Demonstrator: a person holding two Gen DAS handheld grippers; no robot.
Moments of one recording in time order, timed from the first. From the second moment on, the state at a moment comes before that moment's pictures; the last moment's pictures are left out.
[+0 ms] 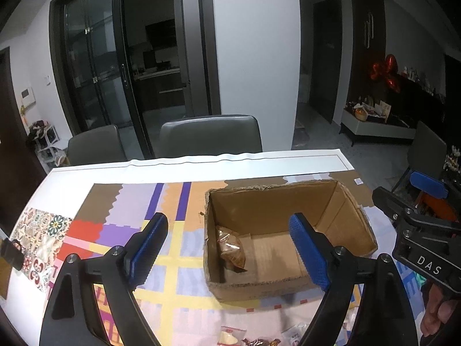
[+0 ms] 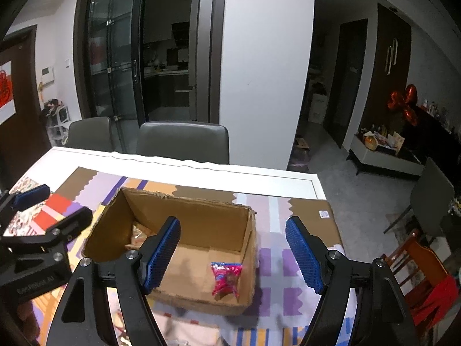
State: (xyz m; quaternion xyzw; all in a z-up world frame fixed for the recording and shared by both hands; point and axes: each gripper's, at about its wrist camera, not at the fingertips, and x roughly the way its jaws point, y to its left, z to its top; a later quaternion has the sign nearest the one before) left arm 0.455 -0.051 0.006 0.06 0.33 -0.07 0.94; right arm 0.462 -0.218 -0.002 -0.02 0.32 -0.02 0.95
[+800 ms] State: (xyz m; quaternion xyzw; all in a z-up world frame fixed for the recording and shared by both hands) left arm 0.364 -0.043 0.009 0.06 0.30 -0.05 0.95; right arm 0.383 -0.217 0.003 0.00 0.29 0.00 0.96
